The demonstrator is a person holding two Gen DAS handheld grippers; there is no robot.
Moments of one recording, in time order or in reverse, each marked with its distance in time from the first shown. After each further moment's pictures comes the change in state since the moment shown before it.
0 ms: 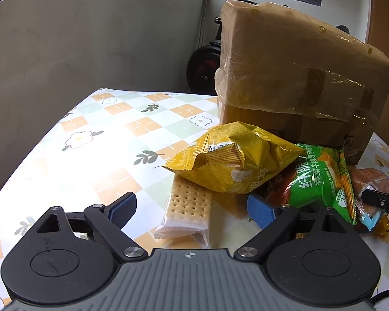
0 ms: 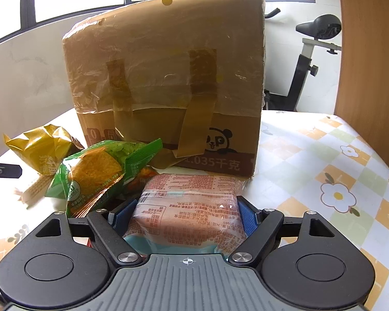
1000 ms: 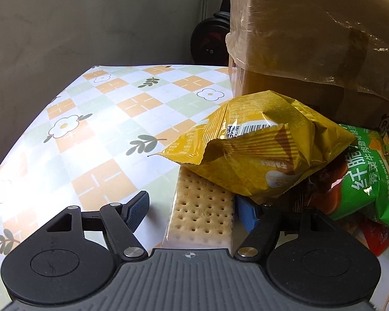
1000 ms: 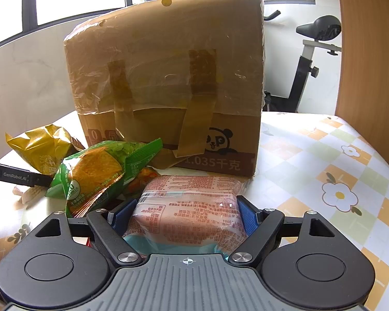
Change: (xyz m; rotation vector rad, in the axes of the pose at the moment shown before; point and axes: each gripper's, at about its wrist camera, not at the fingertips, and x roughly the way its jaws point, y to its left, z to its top) left arm 0.073 0.007 0.012 0.031 0.117 0.029; right arm 0.002 0.002 -0.002 0.005 -0.007 0.002
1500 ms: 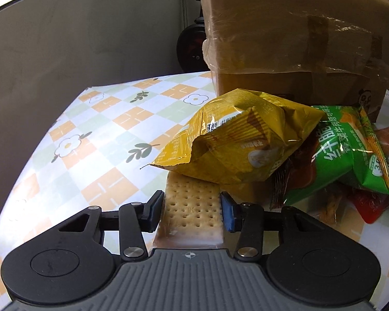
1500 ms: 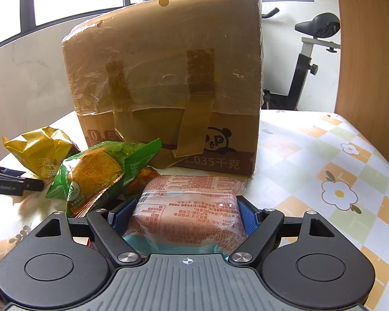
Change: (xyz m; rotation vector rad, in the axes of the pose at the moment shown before) left arm -0.033 -0.017 -0.013 0.158 -0.041 0.025; right arm -0.001 -0.001 0.001 0.012 0.007 -0.002
